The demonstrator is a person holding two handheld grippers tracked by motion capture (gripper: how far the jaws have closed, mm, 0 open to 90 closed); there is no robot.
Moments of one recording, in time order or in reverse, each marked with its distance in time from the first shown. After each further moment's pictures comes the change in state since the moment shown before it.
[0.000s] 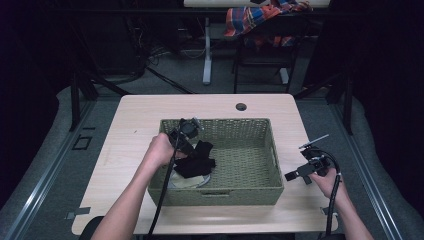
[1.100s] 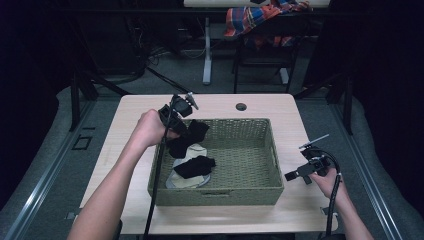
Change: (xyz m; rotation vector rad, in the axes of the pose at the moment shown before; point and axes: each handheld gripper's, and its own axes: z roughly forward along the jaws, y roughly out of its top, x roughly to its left) left arm 0.002 0.022 -0.081 -0.004 0.104 0.051; right arm 0.001 0.000 -0.001 -0.005 0.004 -0.003
